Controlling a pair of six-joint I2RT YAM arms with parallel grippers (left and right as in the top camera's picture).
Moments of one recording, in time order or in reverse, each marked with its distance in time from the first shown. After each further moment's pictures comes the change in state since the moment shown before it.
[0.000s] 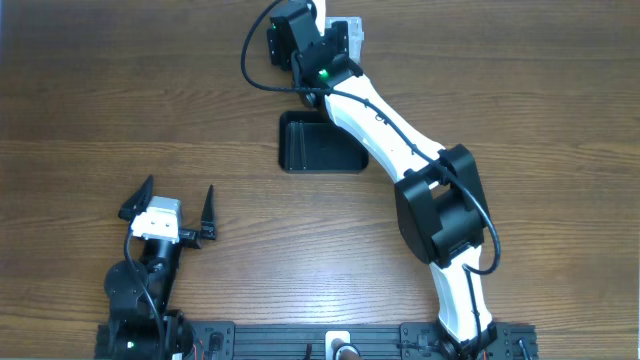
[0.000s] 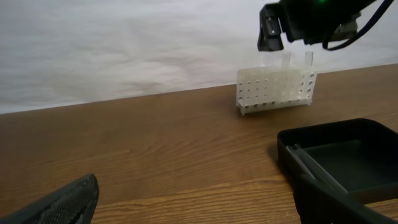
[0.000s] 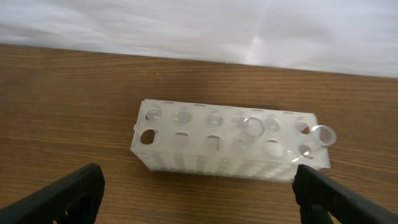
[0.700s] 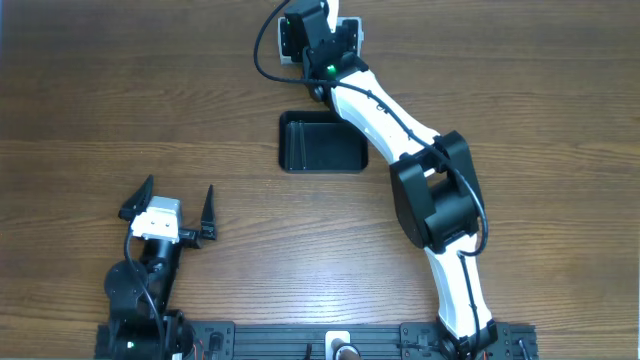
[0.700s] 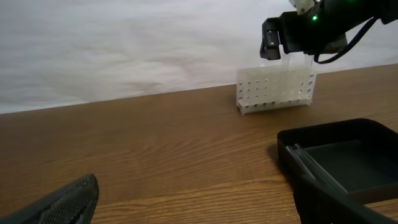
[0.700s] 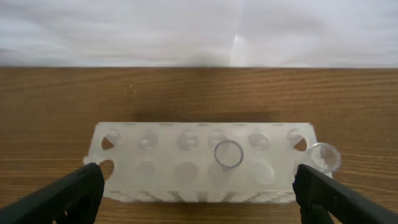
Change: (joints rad) left arm 0.000 0.000 0.000 0.000 0.000 0.000; right arm -0.053 0.080 0.013 0.119 -0.001 0.009
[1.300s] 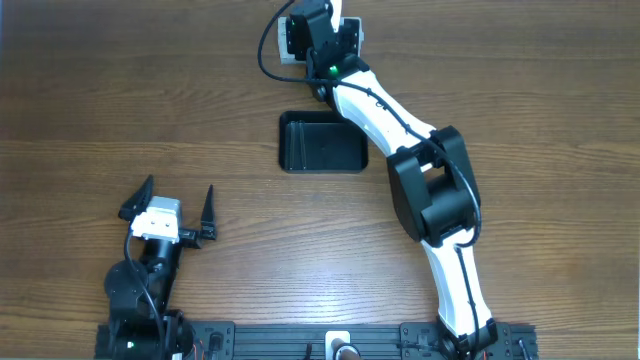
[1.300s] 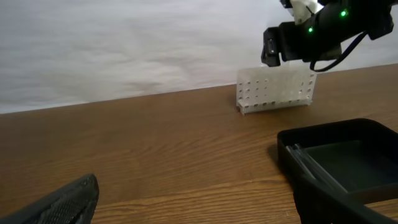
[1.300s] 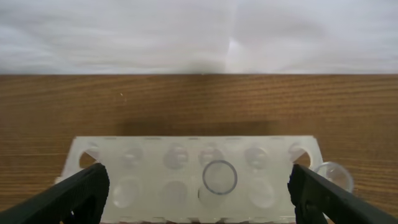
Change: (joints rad) left arm 0.000 0.000 0.000 0.000 0.000 0.000; right arm -0.019 0.045 0.000 0.061 0.000 -0.014
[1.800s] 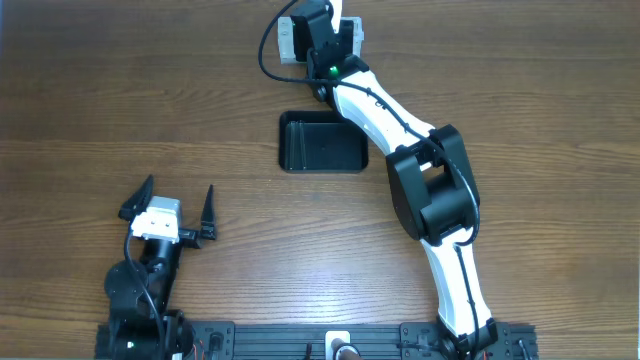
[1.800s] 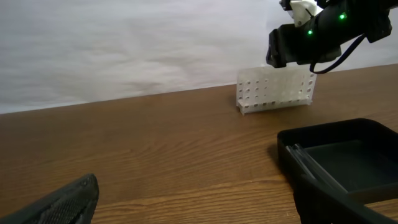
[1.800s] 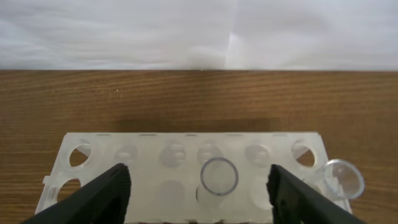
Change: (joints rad) left arm 0.000 0.000 0.000 0.000 0.000 0.000; right arm -0.004 0.007 0.000 0.005 0.000 -0.003
